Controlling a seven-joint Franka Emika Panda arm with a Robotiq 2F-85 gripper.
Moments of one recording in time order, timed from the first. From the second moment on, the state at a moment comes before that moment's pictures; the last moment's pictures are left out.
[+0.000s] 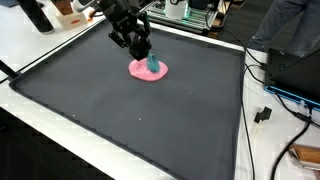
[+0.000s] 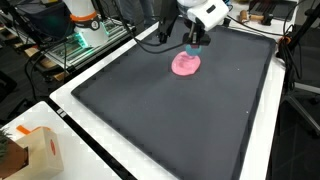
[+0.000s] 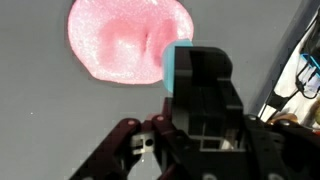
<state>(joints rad) -0.06 0.35 0.04 -1.95 0.61 2.13 -0.80</state>
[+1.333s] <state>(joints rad) 0.05 0.07 0.08 -2.01 0.18 2.13 -0.21</state>
